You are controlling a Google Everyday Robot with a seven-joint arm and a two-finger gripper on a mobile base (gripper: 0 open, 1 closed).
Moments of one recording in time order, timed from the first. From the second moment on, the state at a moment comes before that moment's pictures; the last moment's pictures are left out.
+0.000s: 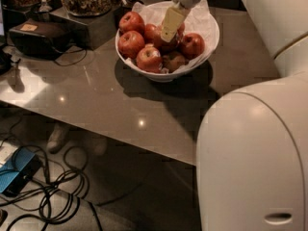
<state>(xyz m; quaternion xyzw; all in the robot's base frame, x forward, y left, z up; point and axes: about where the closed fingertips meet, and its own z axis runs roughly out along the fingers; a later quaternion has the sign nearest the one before) 0.695 -0.068 0.964 -0.52 0.84 0.02 0.19</state>
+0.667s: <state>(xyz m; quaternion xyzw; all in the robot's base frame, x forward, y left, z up) 0.694 -0.065 0.957 -0.52 0.83 0.03 0.18</state>
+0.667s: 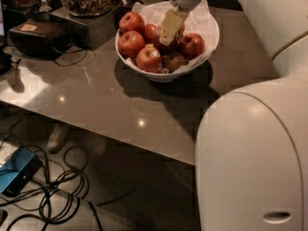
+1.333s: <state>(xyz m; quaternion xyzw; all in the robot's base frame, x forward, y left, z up) 0.683 -0.058 0.944 -0.53 0.83 0.04 0.16</state>
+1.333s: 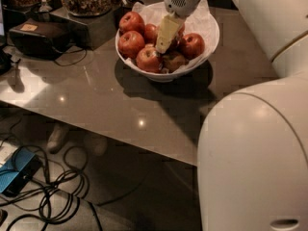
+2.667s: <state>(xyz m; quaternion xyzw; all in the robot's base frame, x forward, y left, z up) 0.690 -0.058 0.961 -0.55 0.82 0.02 0.17</state>
